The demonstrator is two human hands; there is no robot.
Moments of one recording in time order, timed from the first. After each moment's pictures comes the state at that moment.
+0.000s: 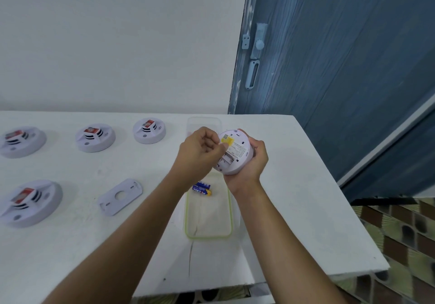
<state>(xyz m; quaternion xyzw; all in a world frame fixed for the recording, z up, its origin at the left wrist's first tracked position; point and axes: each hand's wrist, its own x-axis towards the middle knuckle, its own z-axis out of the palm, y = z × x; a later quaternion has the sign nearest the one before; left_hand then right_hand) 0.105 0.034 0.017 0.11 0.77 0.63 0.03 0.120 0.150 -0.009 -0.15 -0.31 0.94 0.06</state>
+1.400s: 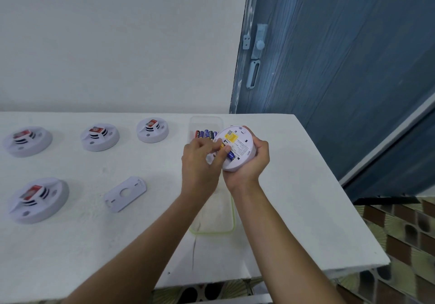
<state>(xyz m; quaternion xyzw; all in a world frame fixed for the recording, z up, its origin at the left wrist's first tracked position) 0.130 0.047 -0.009 0.08 0.84 0.52 -0.15 0.125 0.139 -0.007 -0.13 -0.24 0.96 0.11</state>
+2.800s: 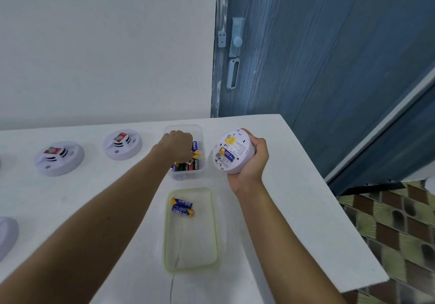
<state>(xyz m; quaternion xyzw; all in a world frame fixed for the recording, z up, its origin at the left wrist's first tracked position) -0.035 0.067 -0.019 0.23 0.97 -0.05 0.11 0.081 0.203 -0.025 -0.18 -0.34 0.91 0.15</state>
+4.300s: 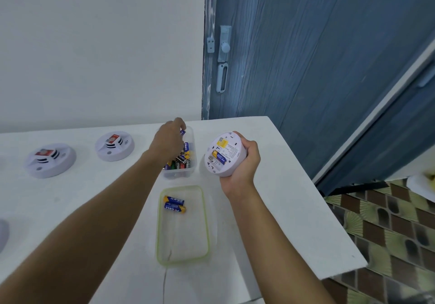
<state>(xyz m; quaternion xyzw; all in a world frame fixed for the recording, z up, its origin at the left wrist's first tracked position) -0.038 0.065 -0.030 0.18 0.95 0.26 -0.07 0.103 0.197 -0.013 -0.19 -0.32 0.92 0.15</state>
